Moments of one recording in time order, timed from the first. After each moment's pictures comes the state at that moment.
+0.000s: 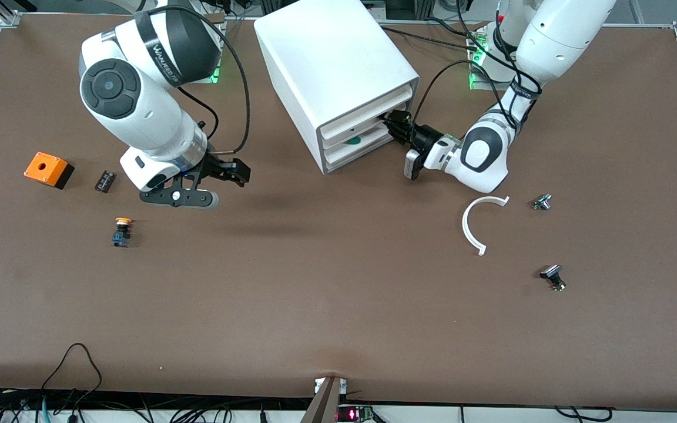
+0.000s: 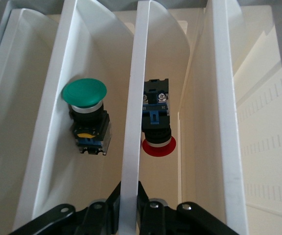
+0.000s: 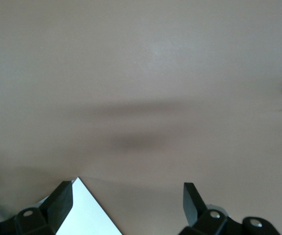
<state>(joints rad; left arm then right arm) -0.20 0.53 -0.19 -2.19 -1.26 1.64 1.10 0.42 0.31 0.03 -1.51 0.06 1.79 0.52</state>
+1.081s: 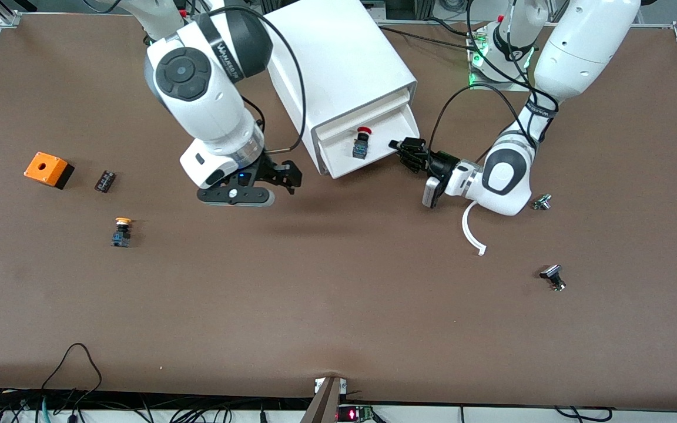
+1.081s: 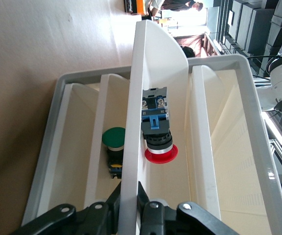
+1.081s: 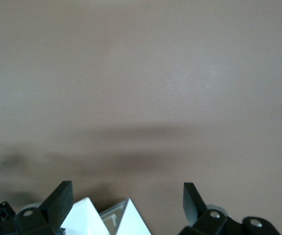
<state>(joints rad) -0.10 0.61 -0.16 -2.02 -1.21 1.62 1.11 0.55 0.40 0.03 -1.41 0.06 1.94 0.63</state>
